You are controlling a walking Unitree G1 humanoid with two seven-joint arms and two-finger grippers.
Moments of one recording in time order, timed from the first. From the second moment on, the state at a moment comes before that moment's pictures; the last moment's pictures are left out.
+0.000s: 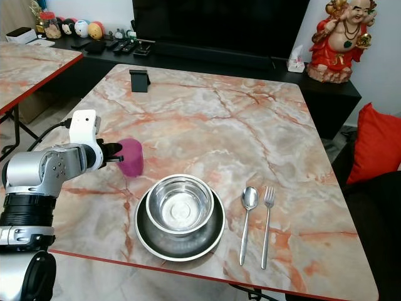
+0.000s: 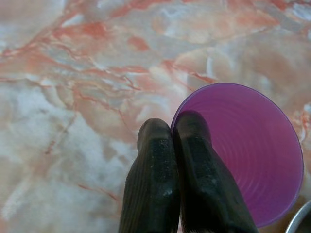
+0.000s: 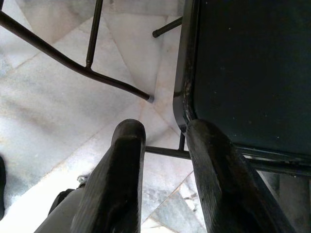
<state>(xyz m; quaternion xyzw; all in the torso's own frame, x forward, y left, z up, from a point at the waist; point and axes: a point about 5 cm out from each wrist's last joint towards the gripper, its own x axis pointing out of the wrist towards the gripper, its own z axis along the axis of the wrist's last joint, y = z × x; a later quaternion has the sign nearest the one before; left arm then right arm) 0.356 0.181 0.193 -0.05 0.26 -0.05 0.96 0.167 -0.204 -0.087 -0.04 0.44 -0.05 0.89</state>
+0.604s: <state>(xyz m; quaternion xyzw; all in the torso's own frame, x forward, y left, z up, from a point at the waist) 0.351 0.168 0.196 -0.04 0.27 -0.10 0.96 0.166 -0.204 -0.088 -0.04 0.45 -0.05 0.89</state>
